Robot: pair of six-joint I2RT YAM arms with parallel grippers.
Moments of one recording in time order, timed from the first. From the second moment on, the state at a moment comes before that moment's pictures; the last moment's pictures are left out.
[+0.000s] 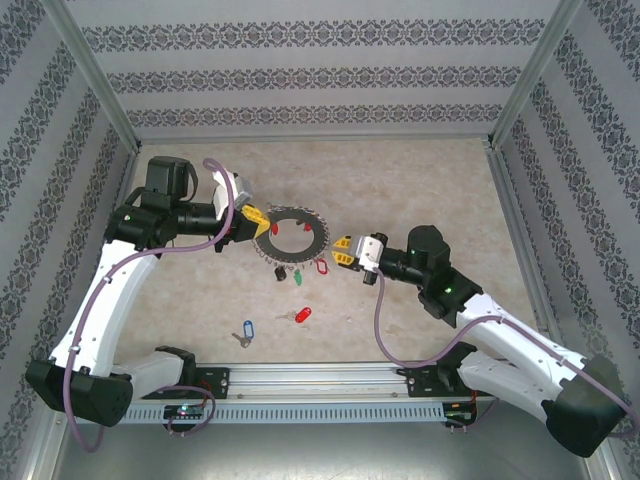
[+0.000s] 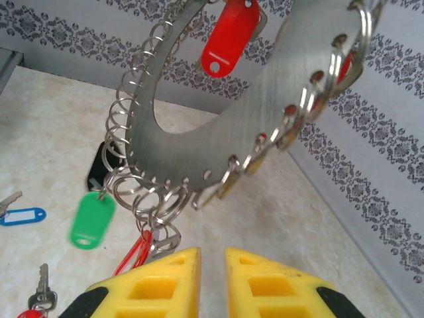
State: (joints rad) left arm -0.19 1.16 1.31 -0.90 0.95 0.51; right arm 0.64 0.93 0.59 0.16 -0.54 -0.52
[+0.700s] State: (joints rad) left arm -0.19 1.16 1.31 -0.90 0.95 0.51; right arm 0.68 0.91 0.58 0.15 -0.44 -0.56
